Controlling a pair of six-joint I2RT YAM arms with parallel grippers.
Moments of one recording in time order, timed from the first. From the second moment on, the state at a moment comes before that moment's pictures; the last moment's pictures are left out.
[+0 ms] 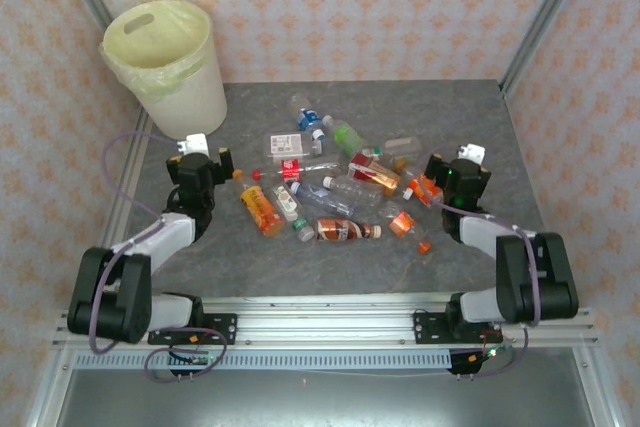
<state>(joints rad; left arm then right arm) -0.09 1.21 0.58 0.25 -0.40 -0.14 0.05 1.28 0.52 0.38 0.33 0.23</state>
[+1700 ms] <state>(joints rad) -0.21 1.64 0.91 -0.43 0.03 -0.90 0.05 0.86 0.57 -0.30 0.16 0.59</state>
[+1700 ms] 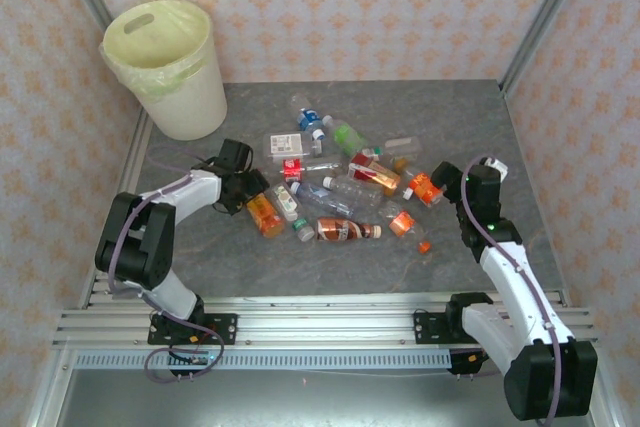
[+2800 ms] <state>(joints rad) -0.17 1.27 0.96 -0.44 -0.16 -0.72 0.07 0.85 0.60 -0.21 -0.08 0.61</state>
